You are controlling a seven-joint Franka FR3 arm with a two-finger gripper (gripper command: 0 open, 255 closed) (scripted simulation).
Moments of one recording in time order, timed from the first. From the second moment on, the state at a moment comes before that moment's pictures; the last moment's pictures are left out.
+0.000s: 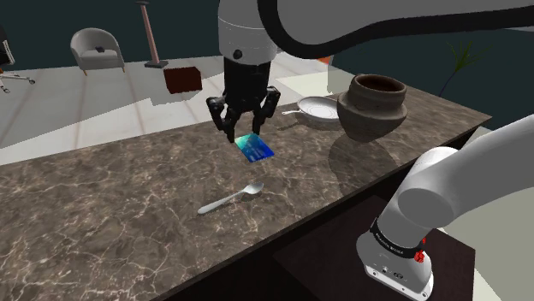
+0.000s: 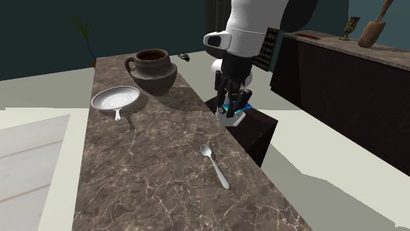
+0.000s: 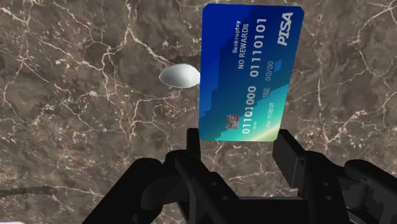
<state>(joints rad) -0.06 -0.51 0.61 -2.13 0.16 1.78 0.79</state>
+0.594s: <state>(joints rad) -0.07 -0.49 0.60 -2.00 0.15 1.67 0.79</state>
